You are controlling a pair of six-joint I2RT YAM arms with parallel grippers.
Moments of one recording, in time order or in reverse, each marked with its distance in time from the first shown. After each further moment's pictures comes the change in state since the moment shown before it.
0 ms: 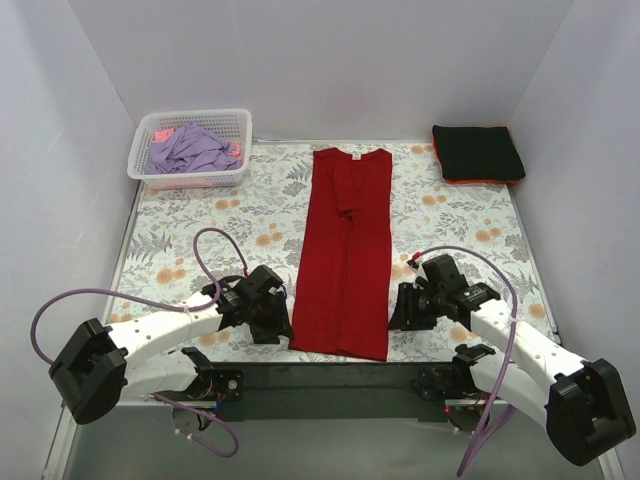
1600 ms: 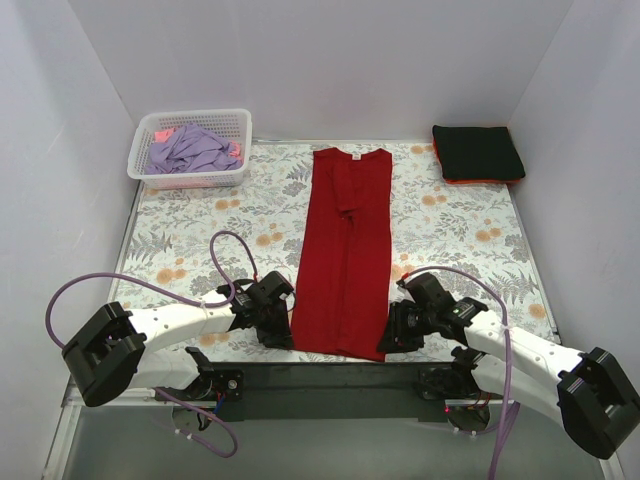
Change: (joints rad) left arm -0.077 0.135 -0.008 0.082 -0.005 -0.034; right arm 0.235 -0.014 -0.141 0.124 -0.046 0.342
